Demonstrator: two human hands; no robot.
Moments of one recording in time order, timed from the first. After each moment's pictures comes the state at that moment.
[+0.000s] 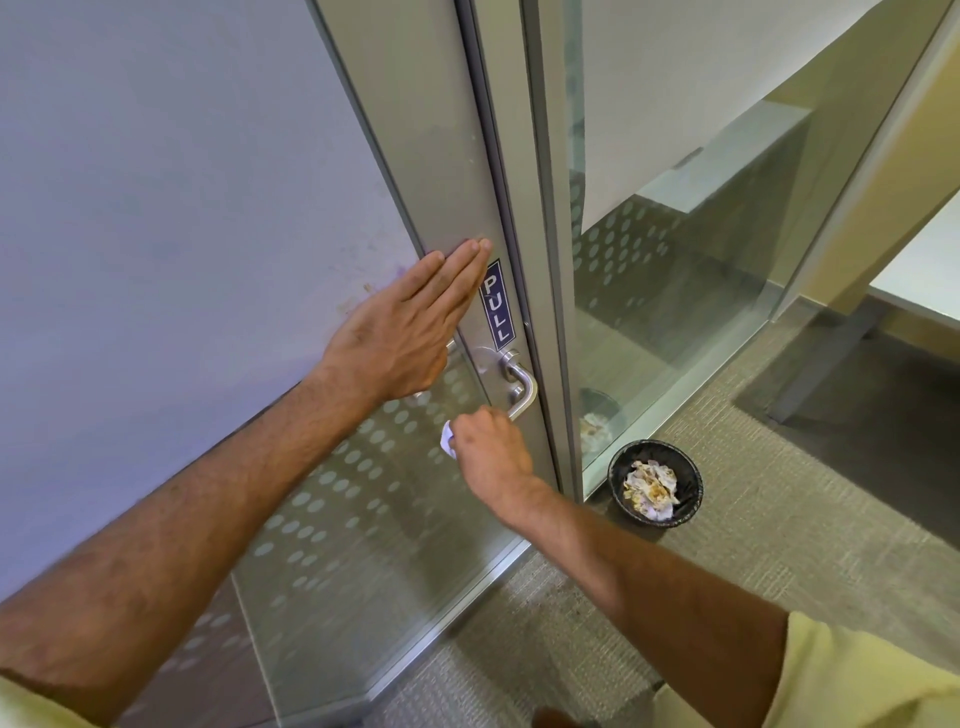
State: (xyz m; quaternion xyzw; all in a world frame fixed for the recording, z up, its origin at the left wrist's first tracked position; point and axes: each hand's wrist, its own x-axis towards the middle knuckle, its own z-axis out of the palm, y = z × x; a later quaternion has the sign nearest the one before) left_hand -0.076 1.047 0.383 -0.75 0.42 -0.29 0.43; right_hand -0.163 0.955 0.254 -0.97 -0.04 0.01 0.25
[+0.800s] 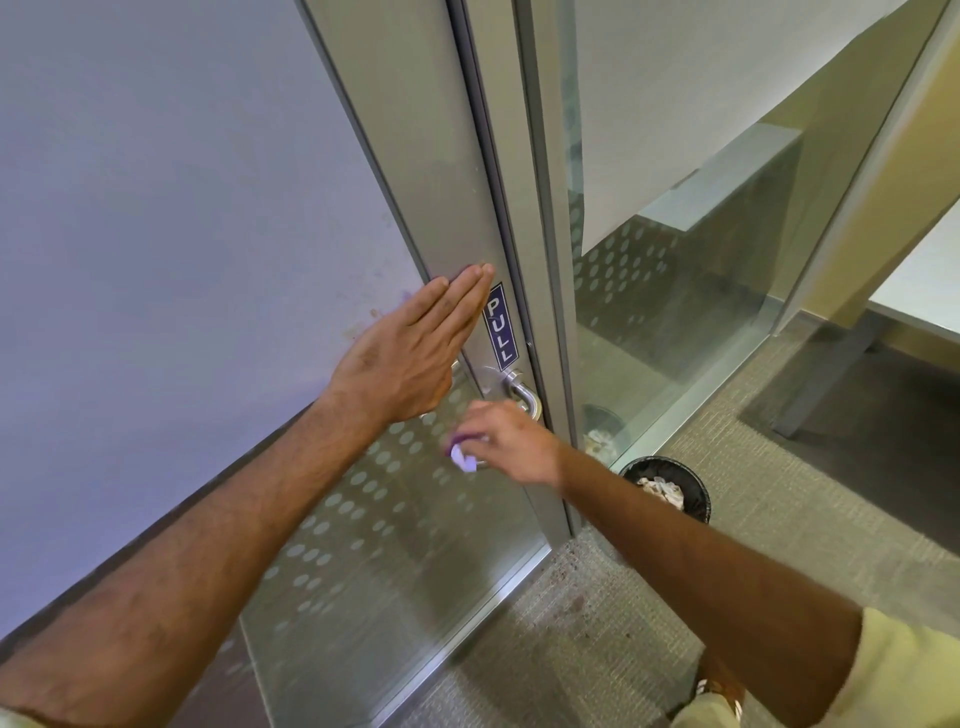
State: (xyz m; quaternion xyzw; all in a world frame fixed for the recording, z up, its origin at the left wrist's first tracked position) left_hand -0.073 1.048 0.380 -0.74 0.41 -0.30 0.44; right_hand -0.134 0.903 0.260 -0.84 -0.24 0.03 0.48
